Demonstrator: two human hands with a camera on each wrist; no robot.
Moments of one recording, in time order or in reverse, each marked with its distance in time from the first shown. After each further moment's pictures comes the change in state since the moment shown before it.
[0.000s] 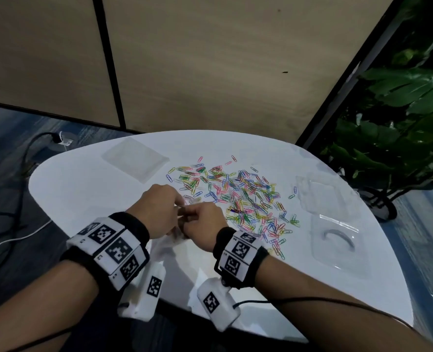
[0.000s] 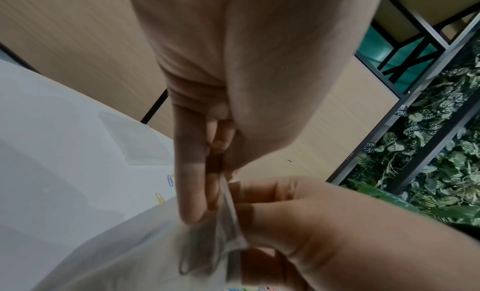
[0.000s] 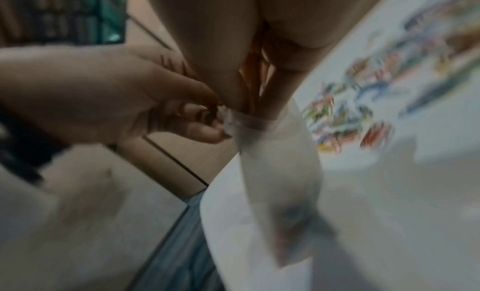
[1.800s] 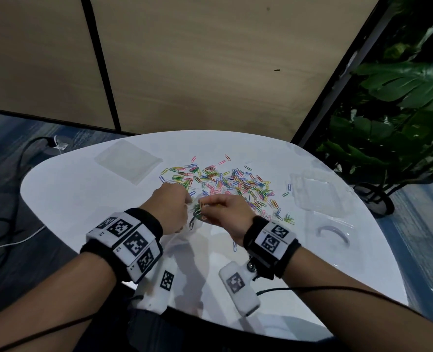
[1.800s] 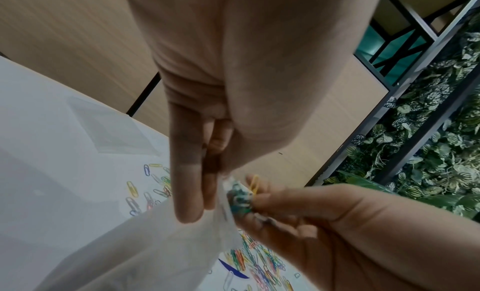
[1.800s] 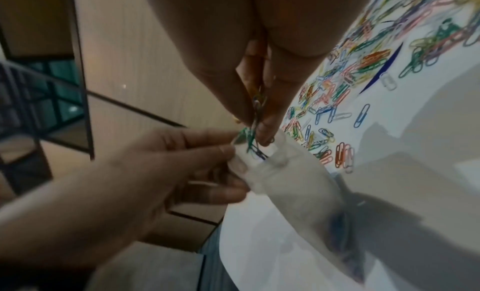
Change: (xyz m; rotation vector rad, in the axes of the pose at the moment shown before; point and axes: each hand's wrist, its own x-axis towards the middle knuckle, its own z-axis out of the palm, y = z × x) left_hand 0.017 0.030 0.019 0.033 -0.031 -0.011; right_hand 0.002 0.032 -0.056 0.725 0.033 0.183
